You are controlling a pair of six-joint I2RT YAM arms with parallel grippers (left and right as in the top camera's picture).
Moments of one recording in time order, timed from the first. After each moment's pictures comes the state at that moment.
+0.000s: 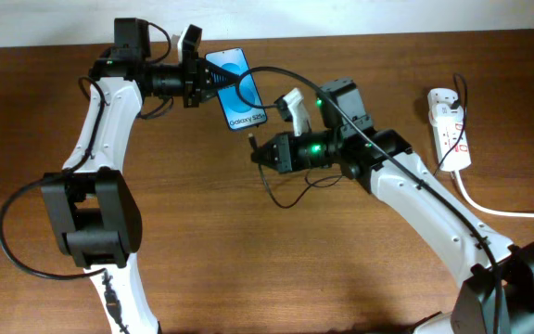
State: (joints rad) left arm -0.01 2.17 1.91 -0.76 1.32 -0.41; right arm 0.44 1.64 1.26 -0.42 -0.80 0.45
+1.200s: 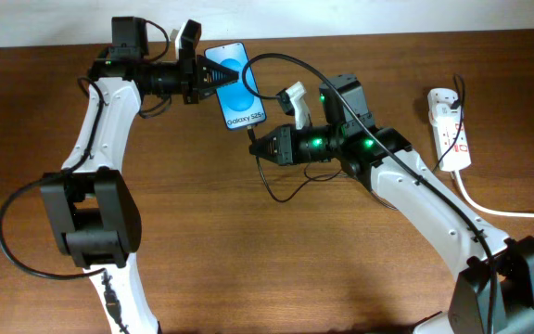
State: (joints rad) left arm -0.01 2.17 1.91 -0.72 1.43 -0.36; right arm 0.41 1.66 1.25 -0.31 -0.86 0.52
